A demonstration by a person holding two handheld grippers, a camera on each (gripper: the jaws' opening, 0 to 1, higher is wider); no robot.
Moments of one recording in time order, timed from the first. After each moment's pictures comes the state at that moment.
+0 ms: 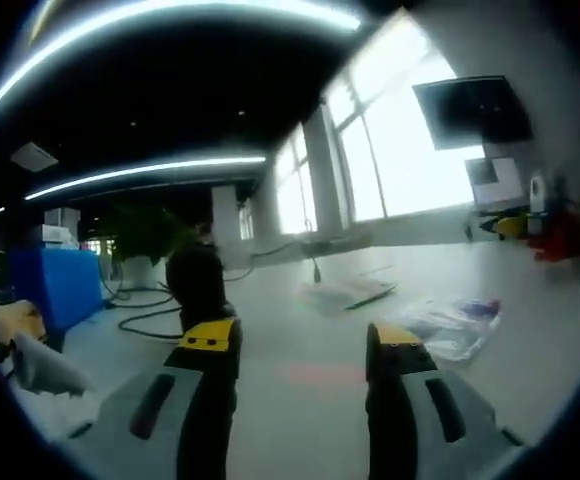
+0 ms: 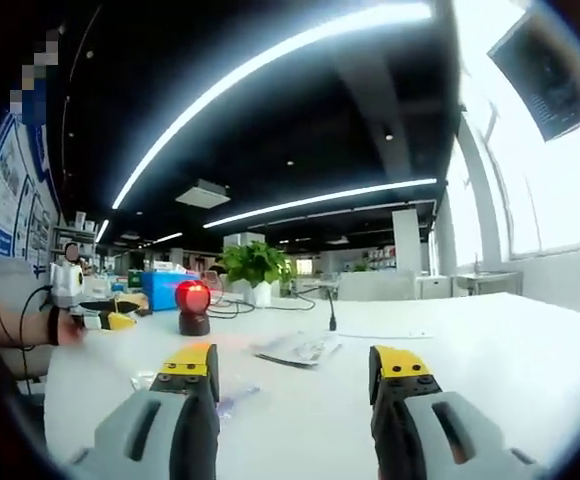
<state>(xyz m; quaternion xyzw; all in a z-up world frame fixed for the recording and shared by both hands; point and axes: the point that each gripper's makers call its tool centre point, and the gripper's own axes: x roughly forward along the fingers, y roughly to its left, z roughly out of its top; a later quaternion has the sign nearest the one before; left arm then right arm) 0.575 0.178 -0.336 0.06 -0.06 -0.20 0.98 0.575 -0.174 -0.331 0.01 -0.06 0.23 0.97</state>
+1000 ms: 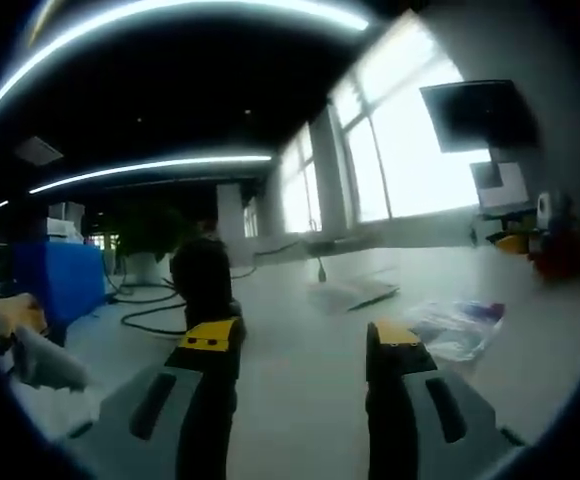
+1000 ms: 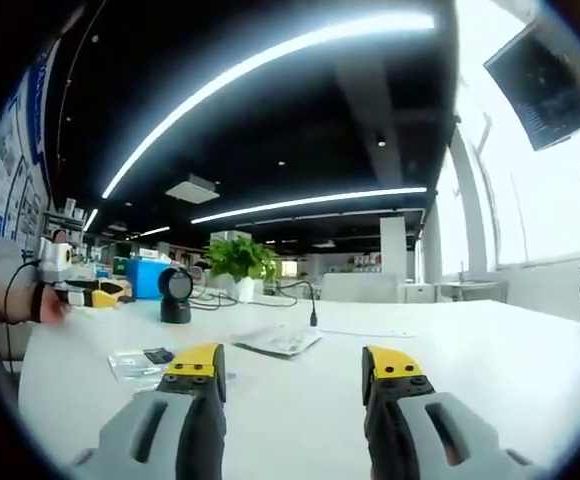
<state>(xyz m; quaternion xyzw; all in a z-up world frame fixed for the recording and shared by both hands) 0.581 0.185 -0.341 0.05 -0.05 -0.19 0.98 0.577 -0.180 -0.334 -0.01 -0.07 0.21 0.98</state>
